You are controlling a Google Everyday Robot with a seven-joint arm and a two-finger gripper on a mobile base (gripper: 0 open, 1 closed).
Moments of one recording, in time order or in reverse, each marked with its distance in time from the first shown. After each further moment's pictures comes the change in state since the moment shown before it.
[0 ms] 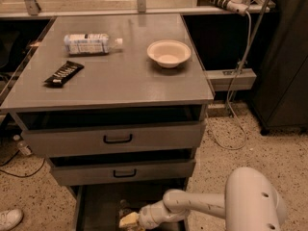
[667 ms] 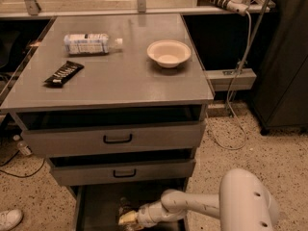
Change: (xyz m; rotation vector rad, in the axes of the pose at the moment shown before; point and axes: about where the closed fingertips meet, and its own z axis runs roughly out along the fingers) arm -0.022 -0.012 0.016 0.005 -0.039 -0.007
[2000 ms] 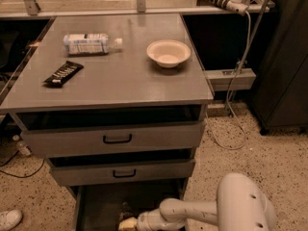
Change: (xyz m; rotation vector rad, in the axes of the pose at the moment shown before) arm 0.014 -0.033 0.023 0.033 -0.040 0.038
